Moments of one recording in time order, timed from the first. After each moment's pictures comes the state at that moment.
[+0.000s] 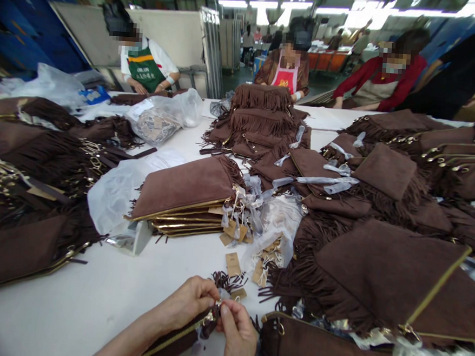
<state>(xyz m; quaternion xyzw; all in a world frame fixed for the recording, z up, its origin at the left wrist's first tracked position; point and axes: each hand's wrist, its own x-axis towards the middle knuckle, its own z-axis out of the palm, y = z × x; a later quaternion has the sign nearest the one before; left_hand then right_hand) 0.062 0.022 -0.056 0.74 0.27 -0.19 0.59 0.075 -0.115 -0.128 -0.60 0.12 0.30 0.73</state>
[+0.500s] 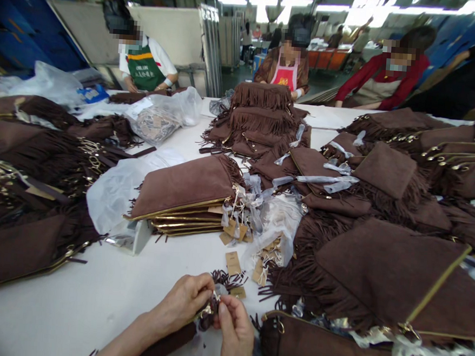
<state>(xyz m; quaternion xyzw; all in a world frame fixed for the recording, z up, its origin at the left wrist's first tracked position) 0.058 0.028 -0.047 0.85 0.24 -0.14 0.45 0.081 -0.109 -0.104 -0.62 0.07 0.30 0.72</state>
